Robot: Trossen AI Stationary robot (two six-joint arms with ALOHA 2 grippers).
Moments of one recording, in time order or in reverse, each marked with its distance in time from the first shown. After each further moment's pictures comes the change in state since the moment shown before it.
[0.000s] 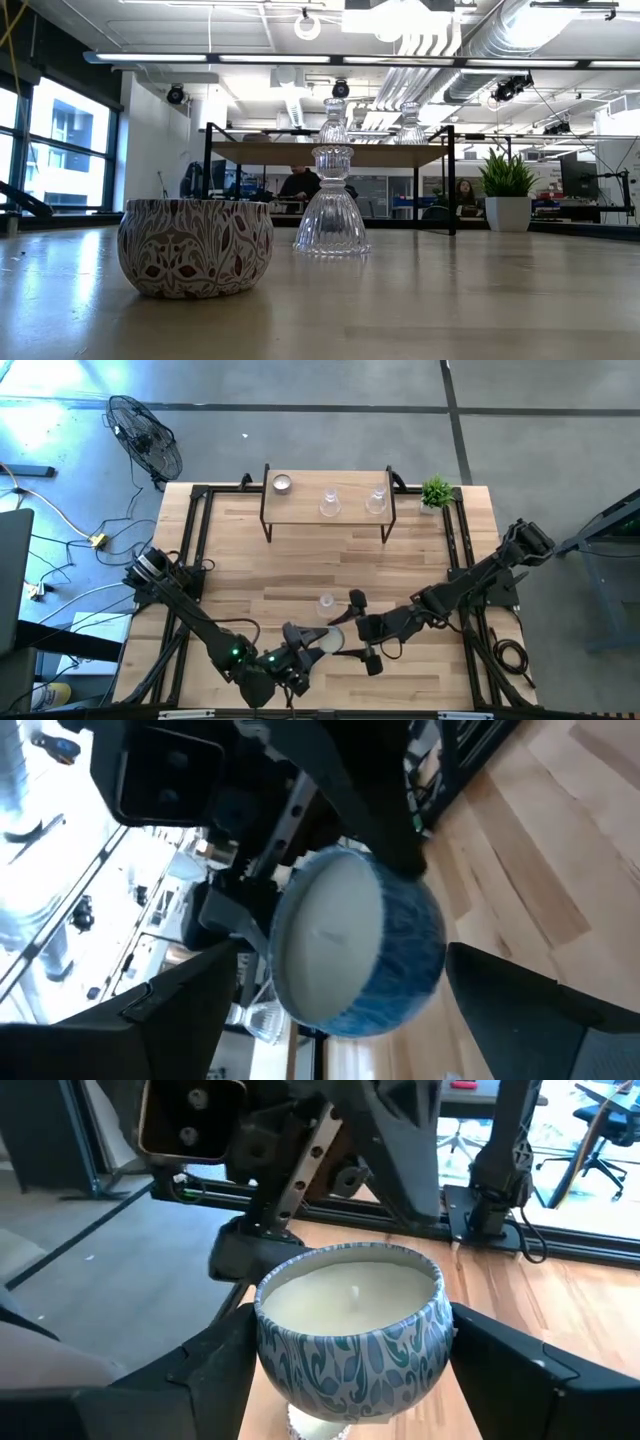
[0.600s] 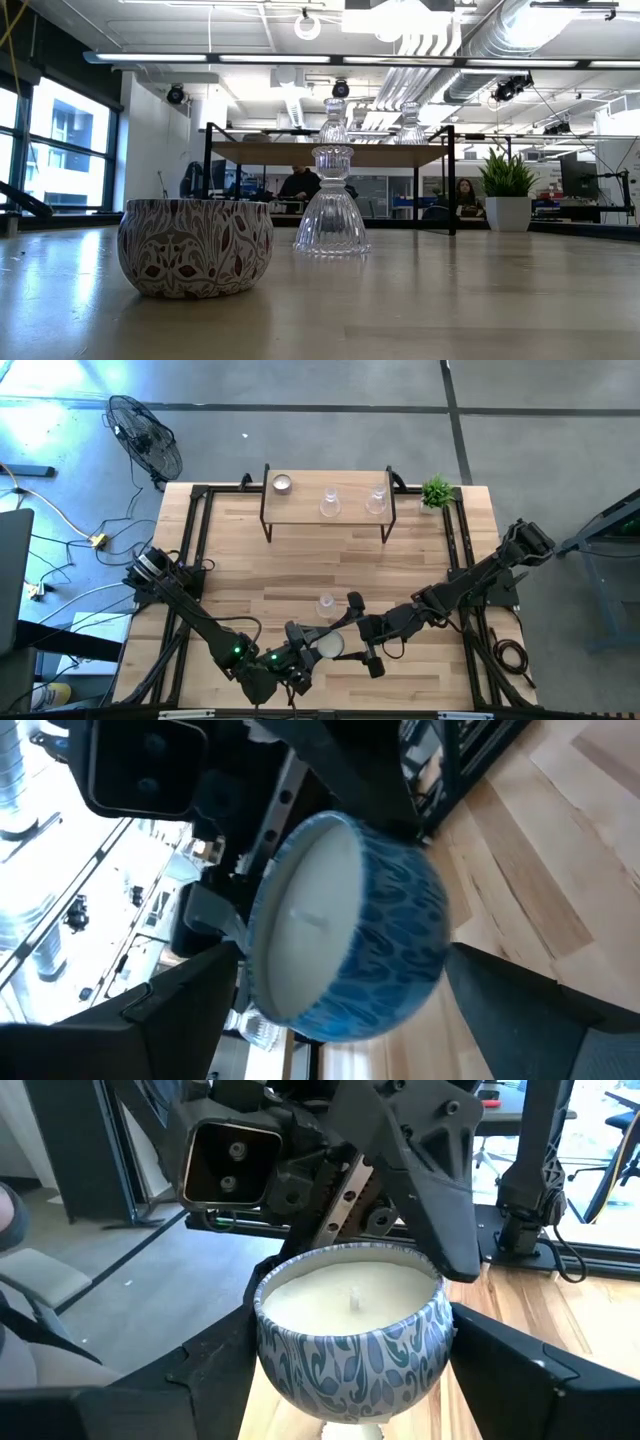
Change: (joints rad) left arm 0.014 0.000 0.000 0.034 0.025 0.010; right arm -0.001 0.000 0.000 0.063 -0.060 0.034
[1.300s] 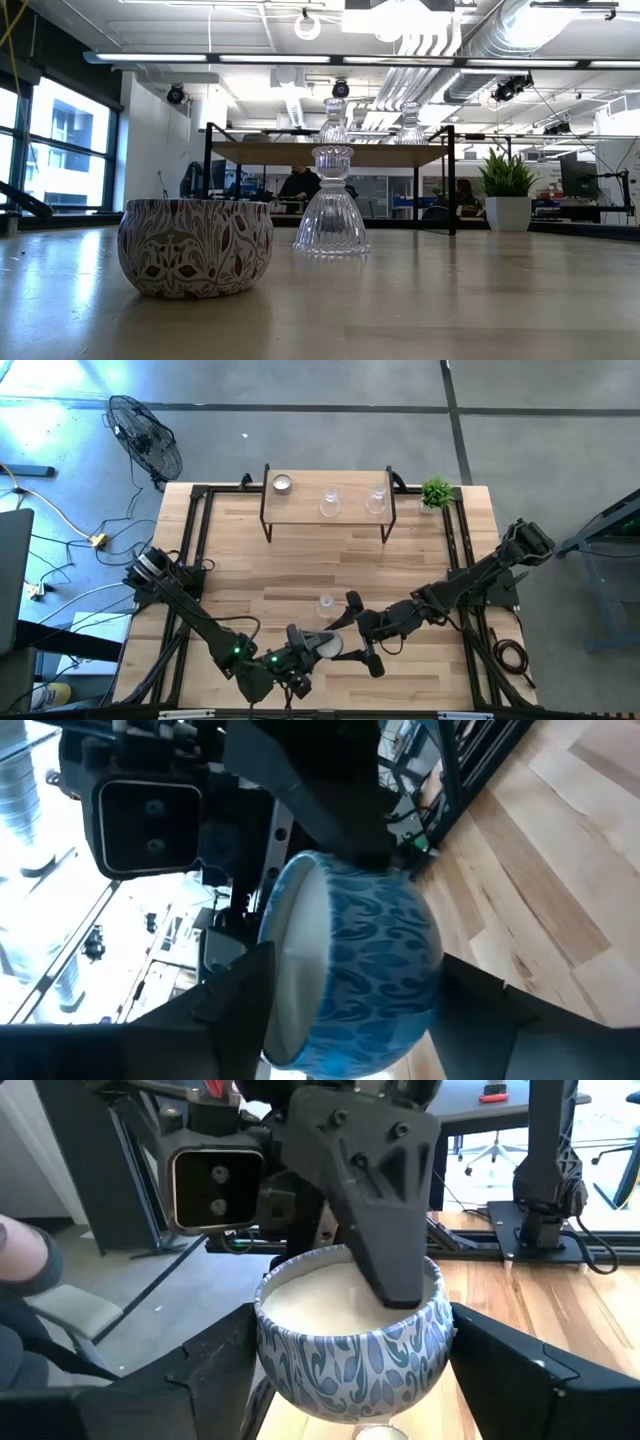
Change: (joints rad) left arm 0.000 0.000 0.000 0.087 0.029 0.149; right arm -0.017 0.000 0.000 0.035 -0.044 0.091
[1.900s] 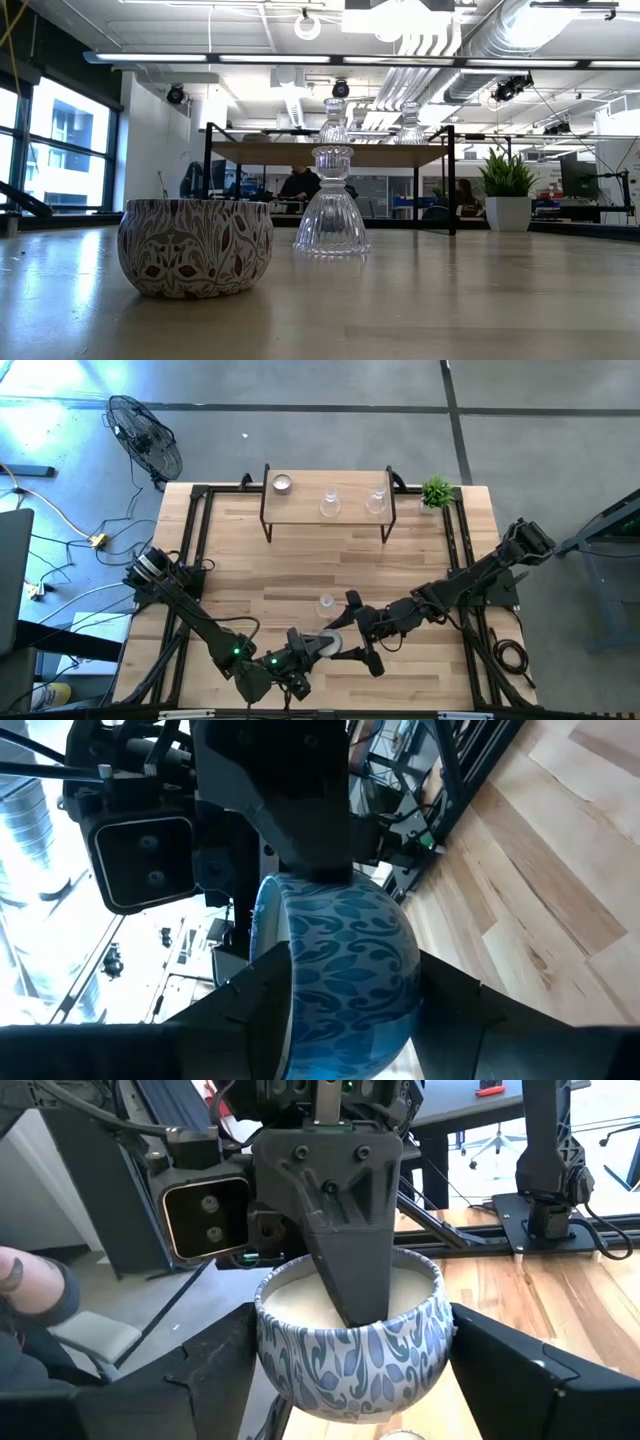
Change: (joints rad) left arm 0.000 0.001 -0.001 0.050 0.001 0.110; right arm -0.006 0.000 0.000 0.010 -0.008 0.072
